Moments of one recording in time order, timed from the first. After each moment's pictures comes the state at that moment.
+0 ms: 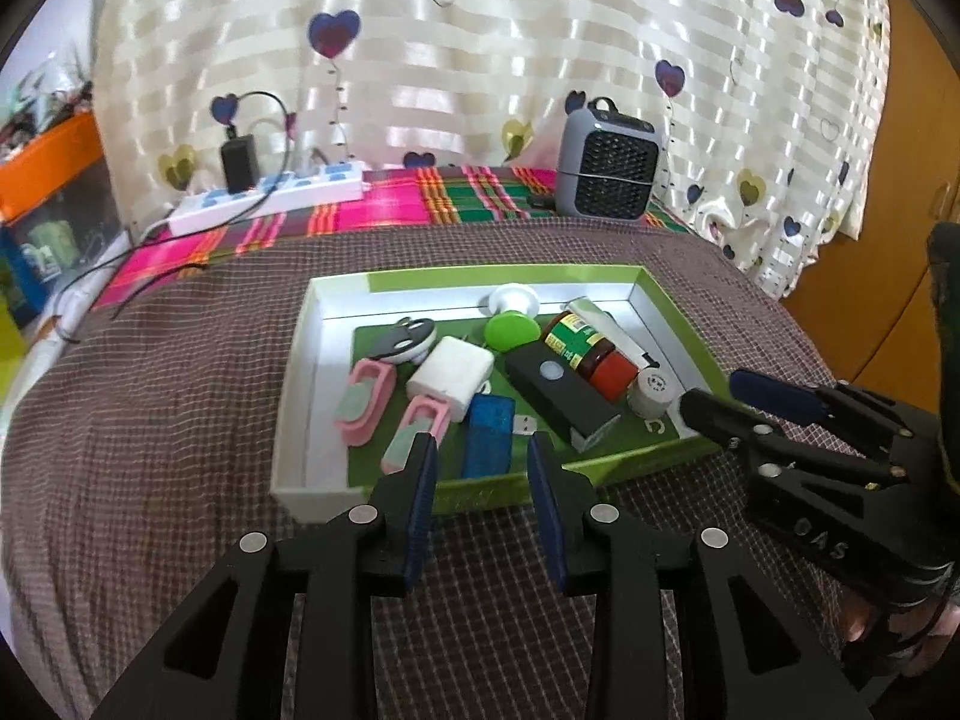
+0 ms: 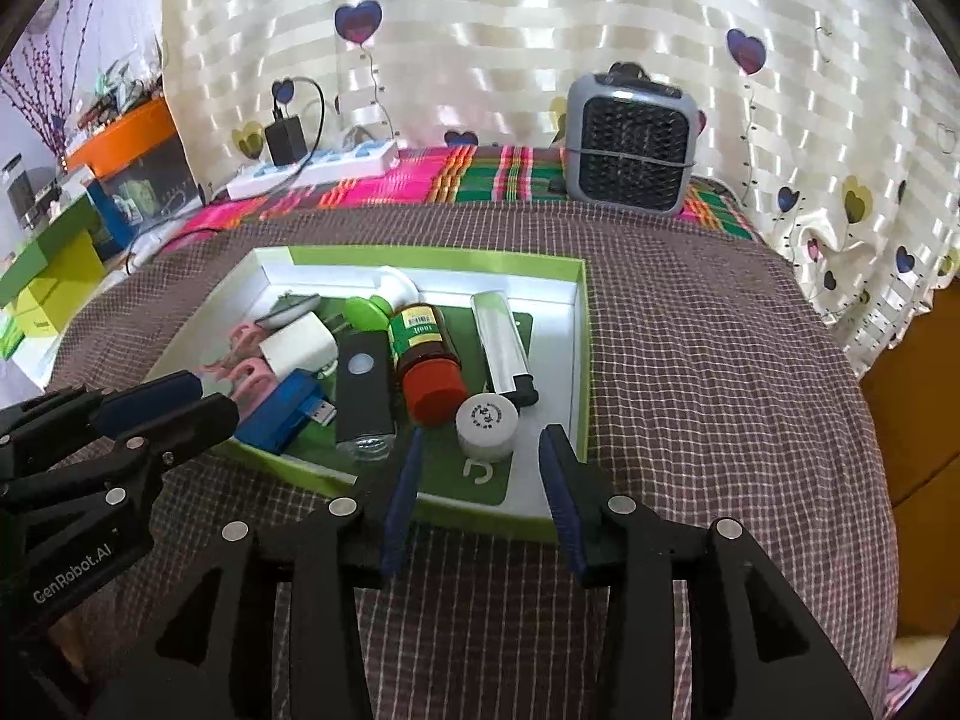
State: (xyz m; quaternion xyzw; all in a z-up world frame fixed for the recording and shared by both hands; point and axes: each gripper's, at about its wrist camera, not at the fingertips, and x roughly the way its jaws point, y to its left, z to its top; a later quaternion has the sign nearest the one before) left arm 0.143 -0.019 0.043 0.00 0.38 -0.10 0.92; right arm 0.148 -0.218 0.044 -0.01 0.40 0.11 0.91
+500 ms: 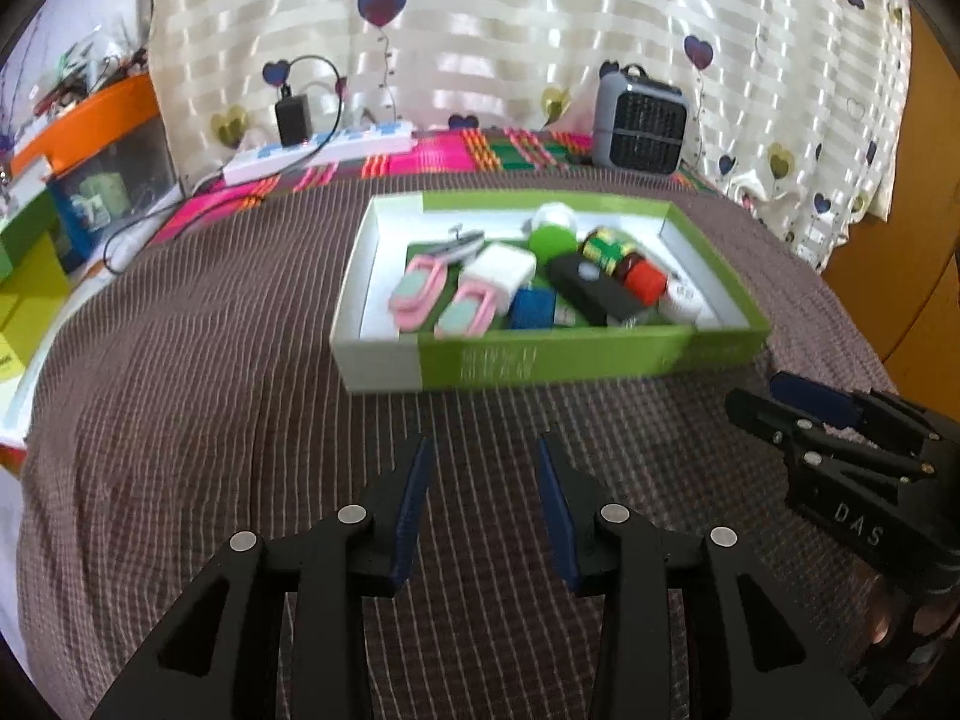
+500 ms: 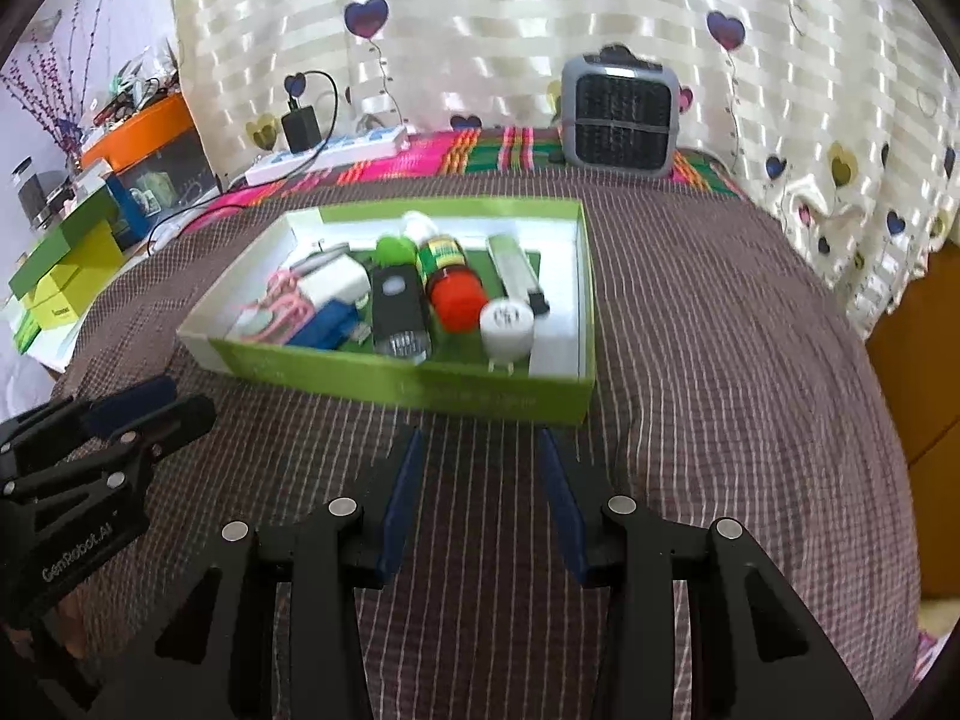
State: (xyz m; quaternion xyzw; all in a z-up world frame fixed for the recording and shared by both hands) left arm 0.097 -0.008 0.017 0.01 0.41 -0.05 0.91; right arm 0.106 -0.221 0.024 0.01 0.42 0.11 0.90
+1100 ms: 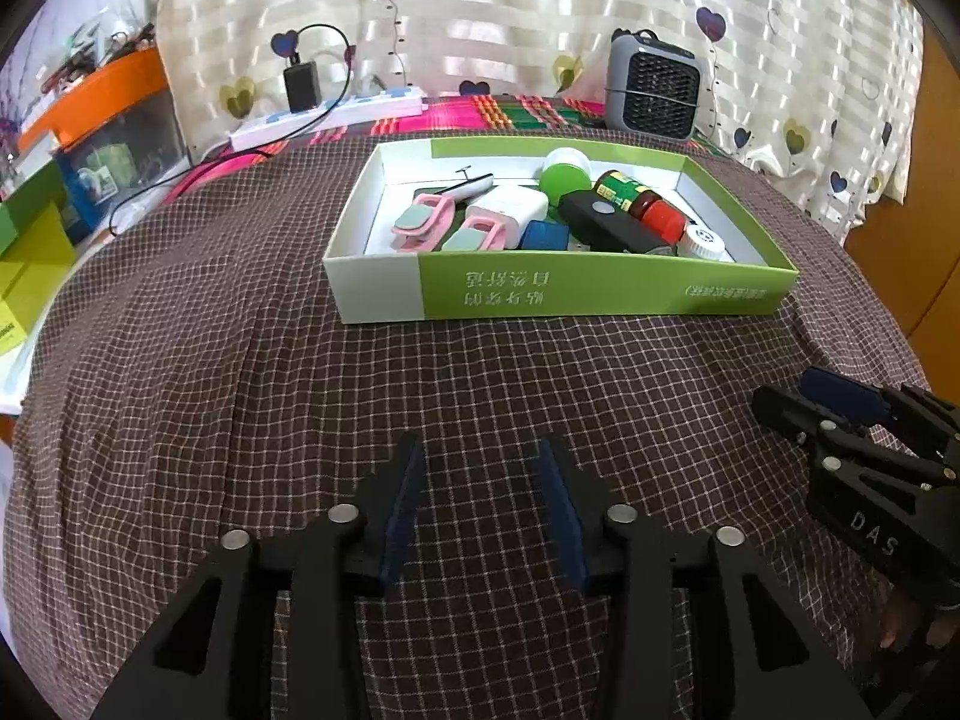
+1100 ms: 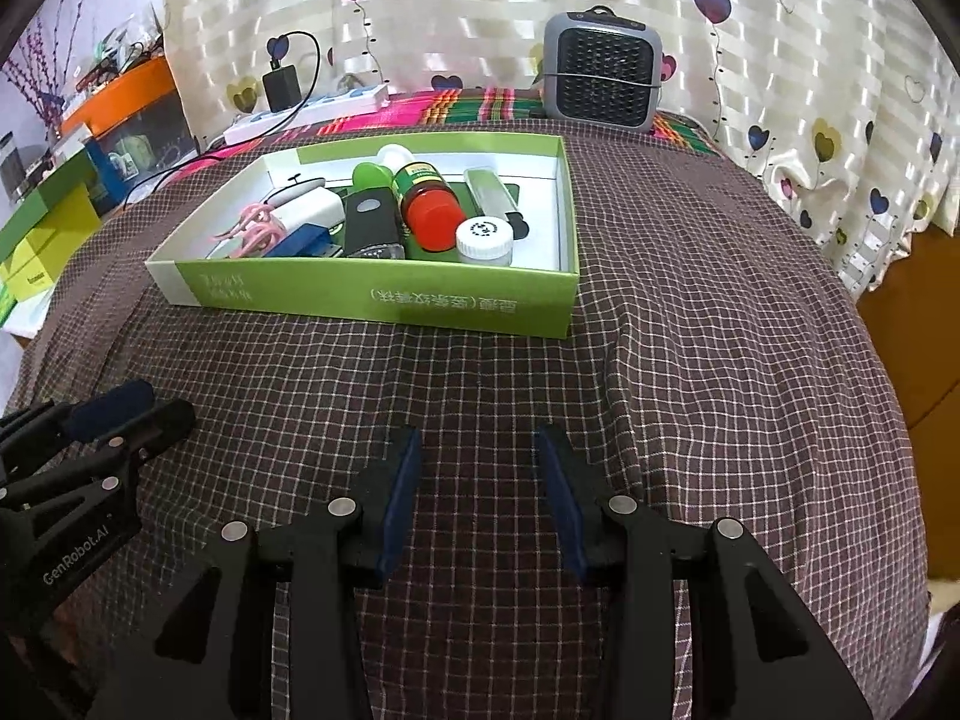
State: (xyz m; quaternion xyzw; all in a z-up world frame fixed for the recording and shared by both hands) left arm 0.091 -0.012 -0.007 0.01 0.42 -0.03 0.91; right arm 0.091 -0.221 0.003 -0.02 0.44 0.08 0.90
